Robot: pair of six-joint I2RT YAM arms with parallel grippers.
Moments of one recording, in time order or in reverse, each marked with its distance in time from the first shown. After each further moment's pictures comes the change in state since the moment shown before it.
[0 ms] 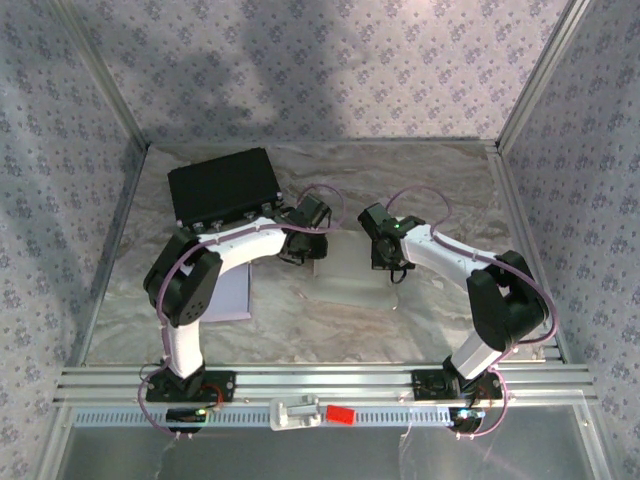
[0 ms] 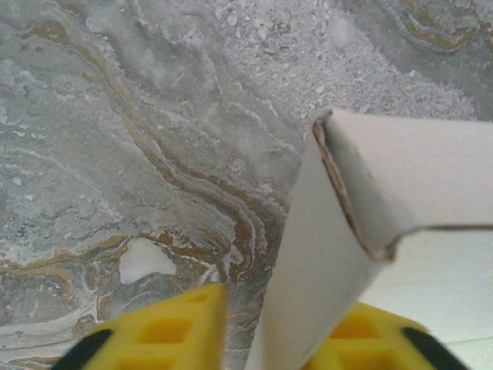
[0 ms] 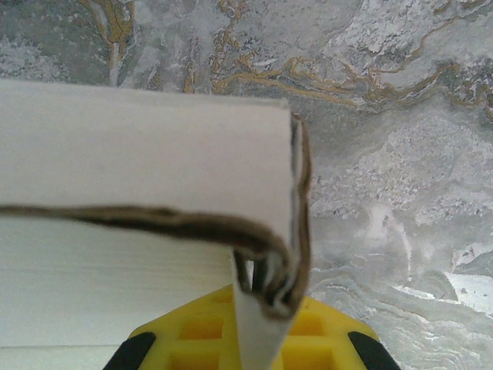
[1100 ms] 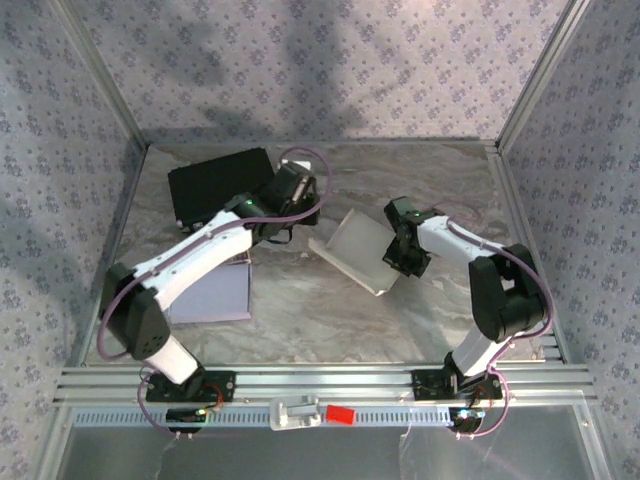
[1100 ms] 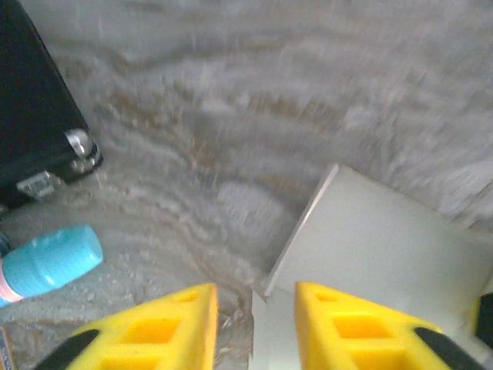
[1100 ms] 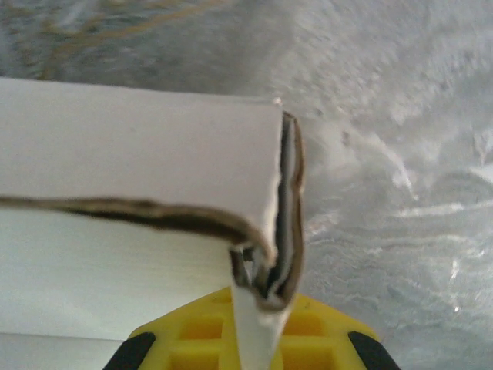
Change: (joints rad) left arm -0.006 -0.317 0.134 -0.071 -0.212 0.114; right arm -0.196 0.034 -0.011 -0.077 -0.282 0.365
